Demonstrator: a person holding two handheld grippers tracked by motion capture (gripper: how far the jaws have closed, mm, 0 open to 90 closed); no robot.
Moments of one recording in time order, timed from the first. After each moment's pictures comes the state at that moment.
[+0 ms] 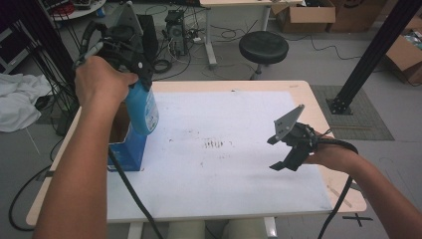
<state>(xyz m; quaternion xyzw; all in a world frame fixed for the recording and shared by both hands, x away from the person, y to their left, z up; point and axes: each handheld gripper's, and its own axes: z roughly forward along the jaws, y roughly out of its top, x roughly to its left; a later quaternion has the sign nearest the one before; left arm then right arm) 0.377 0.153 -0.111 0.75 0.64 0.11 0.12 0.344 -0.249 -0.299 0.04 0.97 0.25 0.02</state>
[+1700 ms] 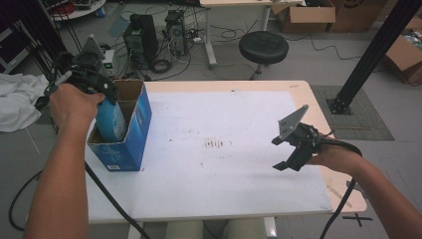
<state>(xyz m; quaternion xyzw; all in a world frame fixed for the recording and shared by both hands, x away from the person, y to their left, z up) 0.395 0.242 -0.194 0.71 0.68 0.14 0.10 0.345 -0.259 -0.303 0.07 0.97 0.24 0.02</state>
